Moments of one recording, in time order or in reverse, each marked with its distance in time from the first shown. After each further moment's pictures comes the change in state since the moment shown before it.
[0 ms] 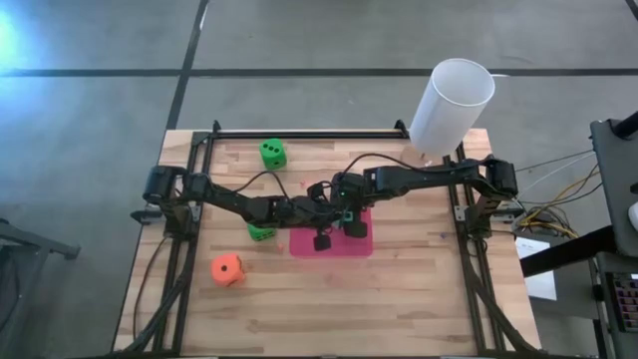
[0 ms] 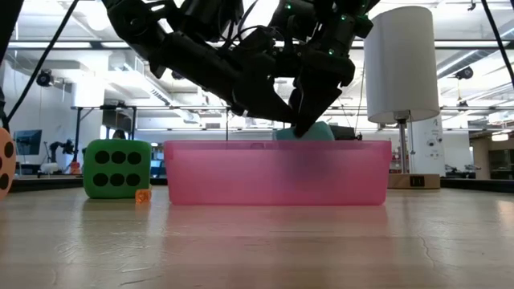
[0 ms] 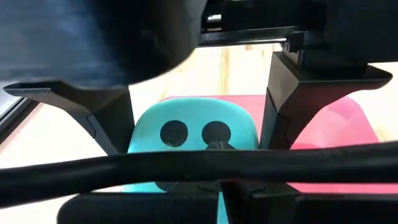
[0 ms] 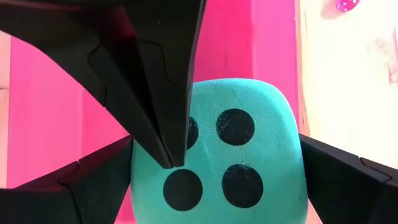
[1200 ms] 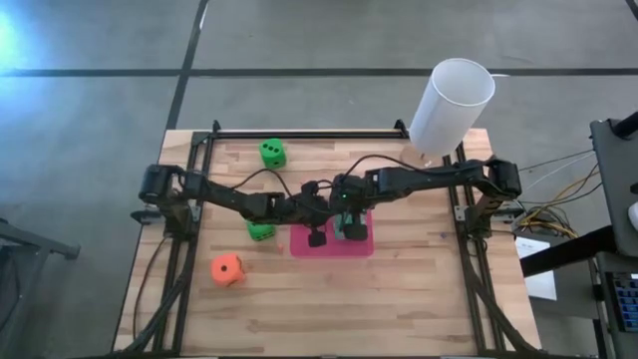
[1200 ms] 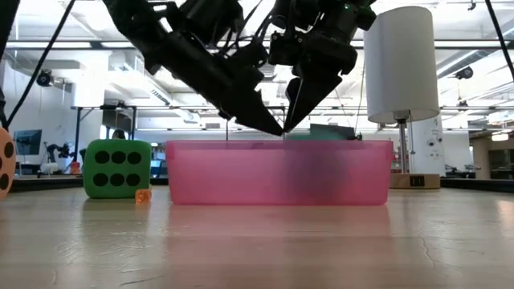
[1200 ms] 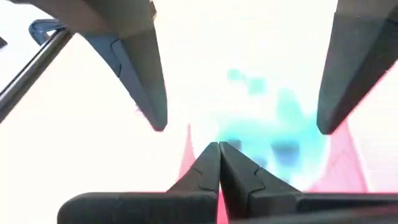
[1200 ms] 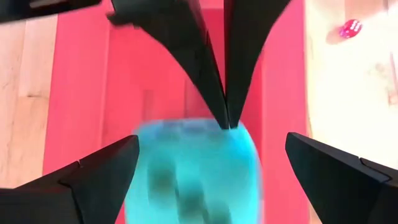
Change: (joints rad) left arm 0.006 -0.054 -0.002 -0.170 -0.001 -0.011; right arm 0.003 -0.026 0.004 0.010 0.007 -0.014
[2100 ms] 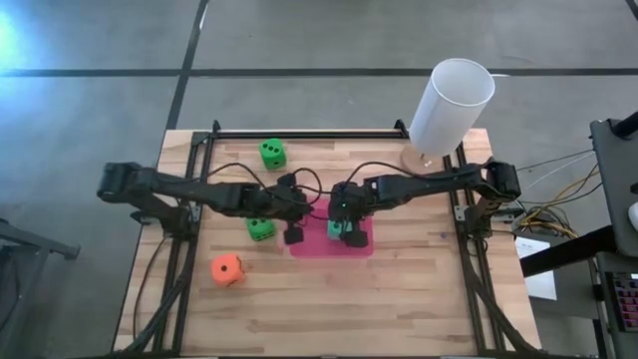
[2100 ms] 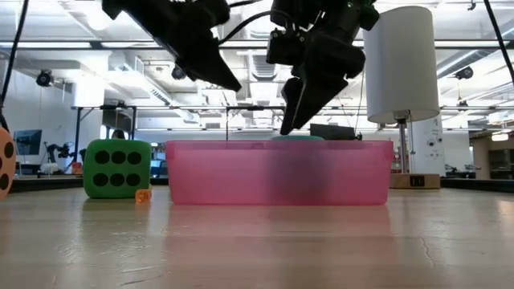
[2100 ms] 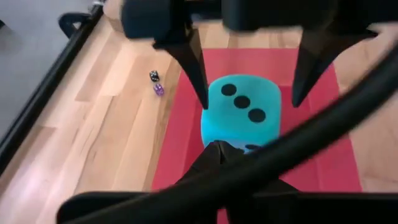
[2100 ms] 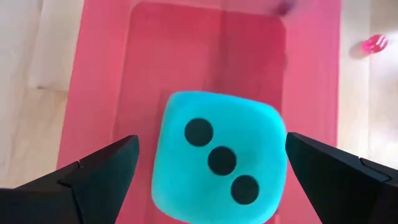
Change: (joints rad) left arm -0.039 -0.336 0.000 -0.414 -0.037 -0.059; right arm 0.055 0.013 -0.024 0.041 0.014 -0.032
